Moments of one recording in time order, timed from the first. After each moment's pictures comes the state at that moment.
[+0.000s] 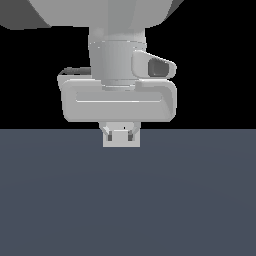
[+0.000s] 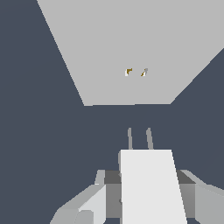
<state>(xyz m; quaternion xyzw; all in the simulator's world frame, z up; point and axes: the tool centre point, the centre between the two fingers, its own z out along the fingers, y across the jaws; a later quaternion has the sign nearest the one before) -0.035 0.015 0.083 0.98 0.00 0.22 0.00</state>
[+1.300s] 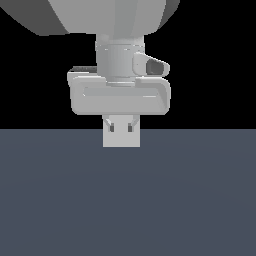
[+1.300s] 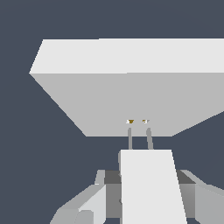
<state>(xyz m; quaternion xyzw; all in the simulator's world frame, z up) -0.002 0.016 0.100 0.98 0.01 0.22 0.00</state>
